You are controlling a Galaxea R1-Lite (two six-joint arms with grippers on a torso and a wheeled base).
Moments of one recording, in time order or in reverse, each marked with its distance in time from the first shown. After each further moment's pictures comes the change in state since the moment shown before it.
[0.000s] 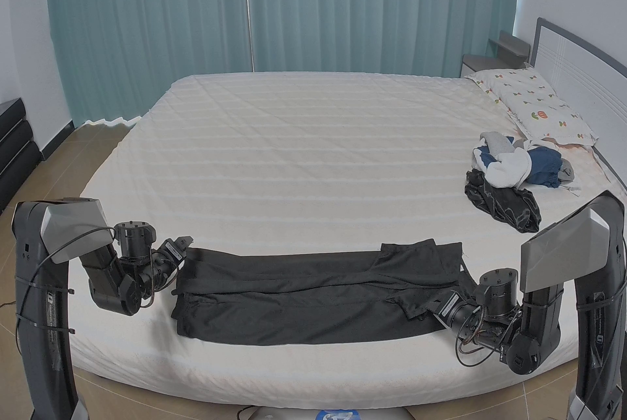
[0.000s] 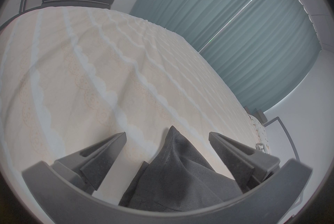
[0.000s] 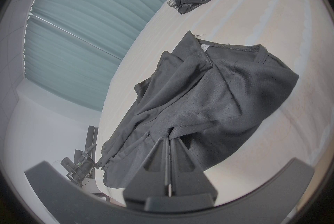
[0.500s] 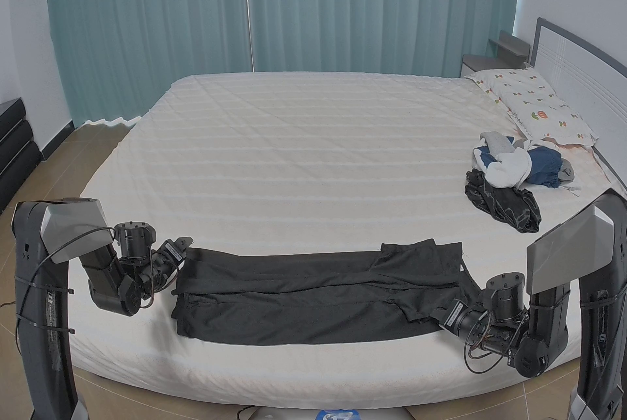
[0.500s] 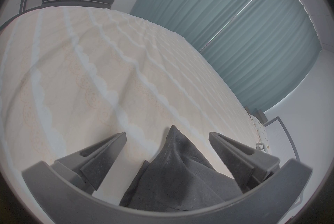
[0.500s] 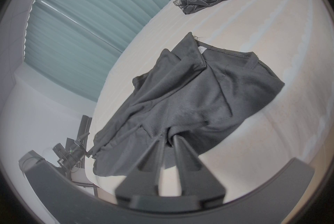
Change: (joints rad) left arm 0.000 0.000 0.004 0.000 0.000 0.000; right arm -0.011 -0.020 0.066 0.000 0.014 -0.114
